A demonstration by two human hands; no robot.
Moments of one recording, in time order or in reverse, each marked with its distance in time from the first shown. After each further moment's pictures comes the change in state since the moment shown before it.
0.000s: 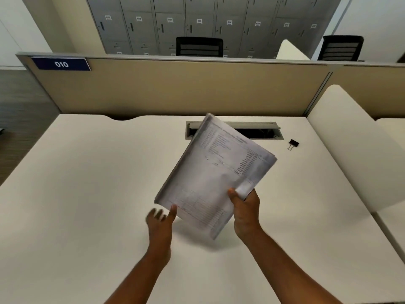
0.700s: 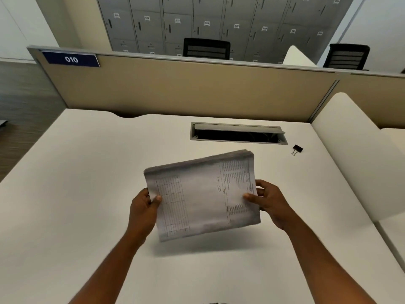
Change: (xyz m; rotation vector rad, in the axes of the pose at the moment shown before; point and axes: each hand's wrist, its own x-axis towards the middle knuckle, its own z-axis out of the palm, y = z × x) left_hand 0.038 0.050 -0.045 0.382 -0.085 0.351; right_hand 0.055 -0.043 -0.060 -0.427 -0.433 0.159
